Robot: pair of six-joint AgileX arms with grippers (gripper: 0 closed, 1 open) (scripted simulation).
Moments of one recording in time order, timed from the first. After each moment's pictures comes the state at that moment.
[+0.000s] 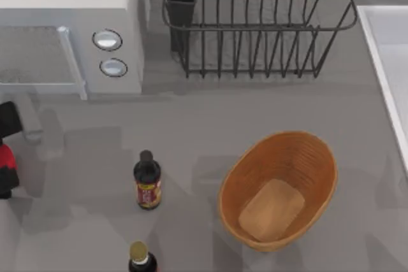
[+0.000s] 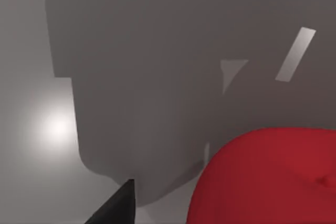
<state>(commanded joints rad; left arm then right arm) 0.11 1.93 1.10 -0.74 0.00 1.21 0.00 0.00 0.00 0.00 0.00 0.00</state>
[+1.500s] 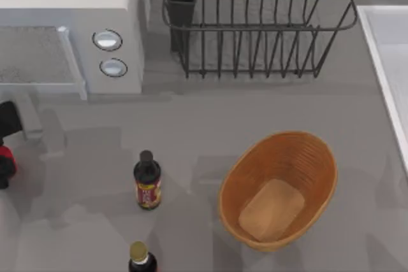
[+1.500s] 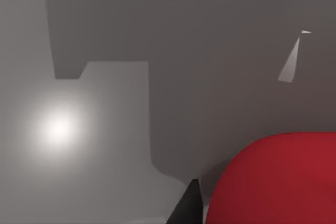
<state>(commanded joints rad) 0.11 1.91 1.10 -0.76 0.00 1.21 0.00 0.00 0.00 0.00 0.00 0.00</state>
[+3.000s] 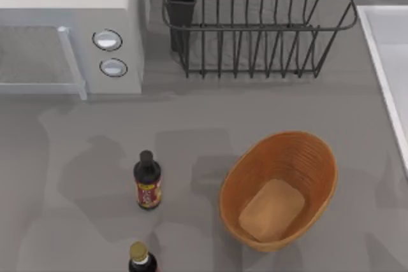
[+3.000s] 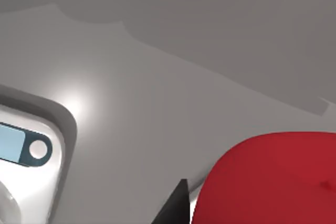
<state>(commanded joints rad) 0.11 1.75 1.53 -1.34 0.00 1.20 0.00 0.00 0.00 0.00 0.00 0.00</state>
